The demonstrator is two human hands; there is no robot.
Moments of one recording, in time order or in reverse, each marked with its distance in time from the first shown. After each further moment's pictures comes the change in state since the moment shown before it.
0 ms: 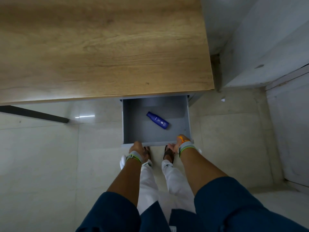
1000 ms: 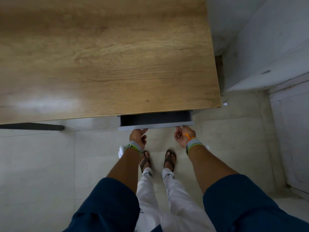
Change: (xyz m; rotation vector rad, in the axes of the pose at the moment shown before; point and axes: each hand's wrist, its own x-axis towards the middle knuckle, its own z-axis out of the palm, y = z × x) left_hand 0.044 0.122 0.053 -0.151 -0.267 0.039; right_hand 0.048 -0.087 0.072 0.018 -0.026 -0.104
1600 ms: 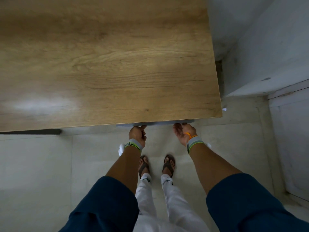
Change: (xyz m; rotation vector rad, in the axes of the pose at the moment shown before) left_hand 0.009 0.038 0.027 -0.115 -0.024 0.074; right_hand 0.016 -0.034 0.029 0.080 -0.031 -0.053
